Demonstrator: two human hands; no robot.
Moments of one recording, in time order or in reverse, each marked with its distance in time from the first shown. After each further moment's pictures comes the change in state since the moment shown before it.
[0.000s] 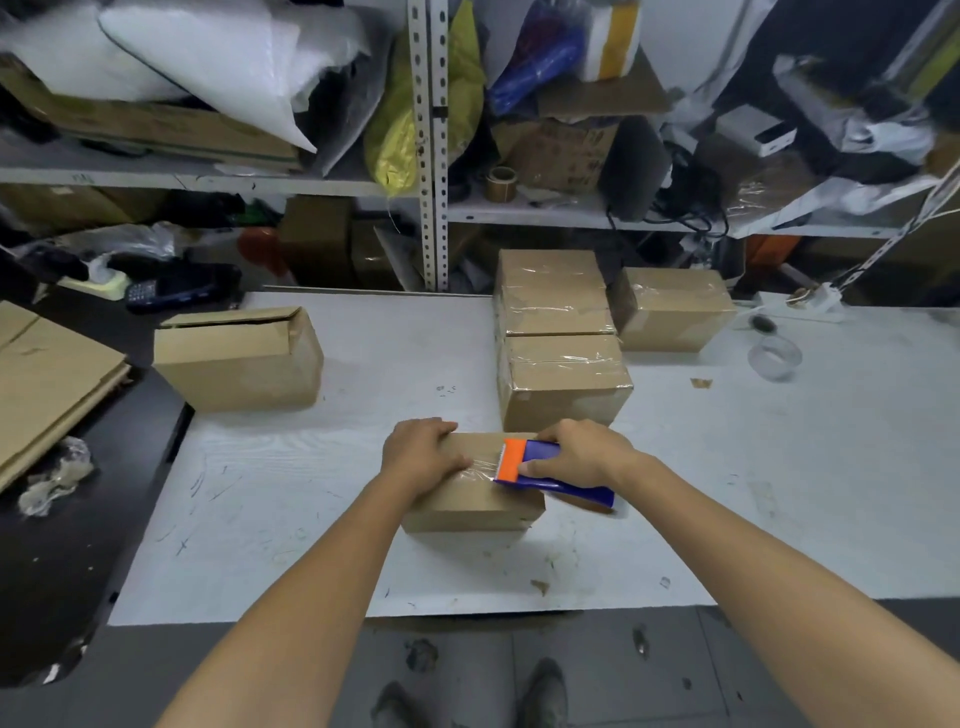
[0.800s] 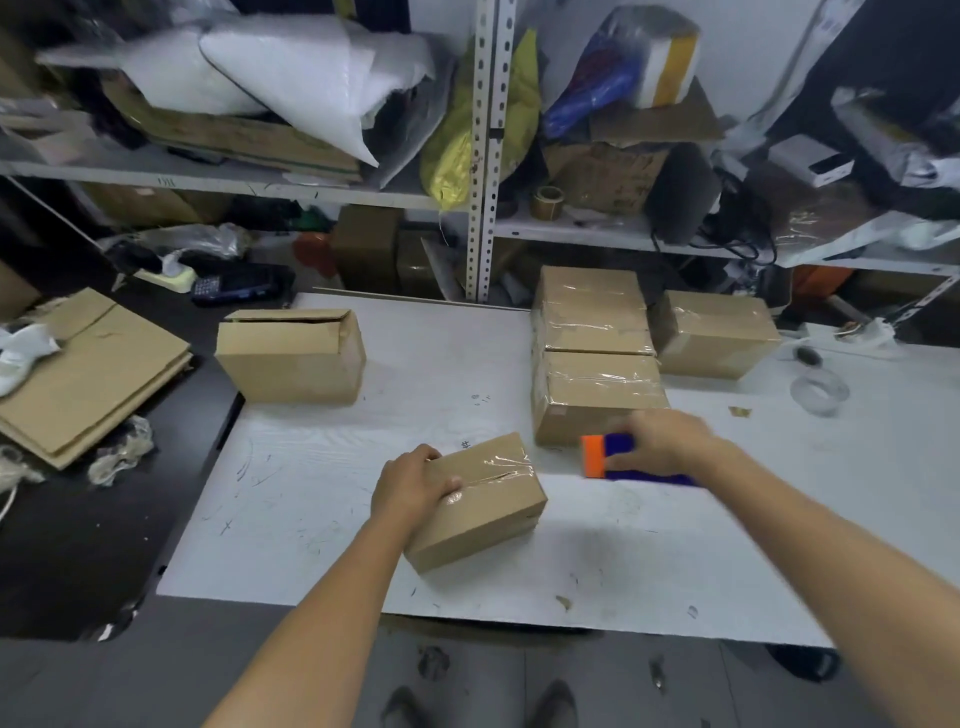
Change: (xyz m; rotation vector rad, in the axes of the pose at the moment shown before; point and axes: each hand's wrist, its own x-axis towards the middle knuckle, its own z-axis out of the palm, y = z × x) left_hand -0.038 -0.044 -0.008 -0.117 0.111 -0.219; right_hand 0.006 0.038 -0.041 -0.279 0.018 0.006
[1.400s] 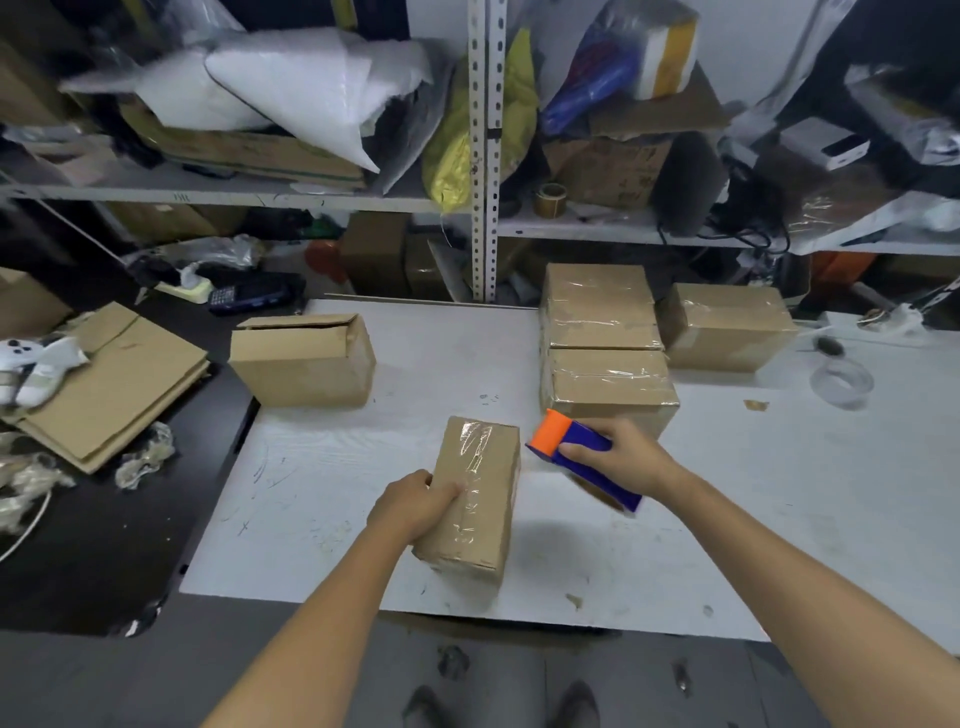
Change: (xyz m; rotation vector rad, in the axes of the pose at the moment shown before) left_hand -0.020 -0.001 -0.006 -0.038 -0.174 -0.194; right_hand -0.004 -0.030 0.042 0.753 0.163 -0.141
